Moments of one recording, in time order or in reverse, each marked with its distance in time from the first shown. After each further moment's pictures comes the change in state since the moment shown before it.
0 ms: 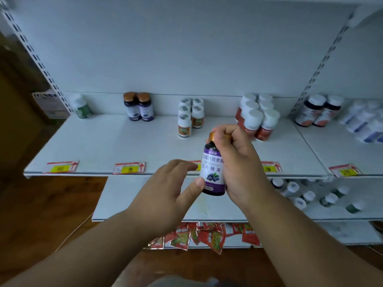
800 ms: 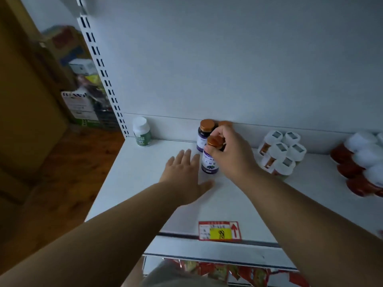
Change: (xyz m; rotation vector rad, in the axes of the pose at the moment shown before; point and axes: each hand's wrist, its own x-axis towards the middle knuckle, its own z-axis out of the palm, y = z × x) left_hand 0.151 -0.267 -0.102 0.546 -0.225 -0.200; right_hand 0.211 0.111 0.222 -0.860 -0.102 -0.132
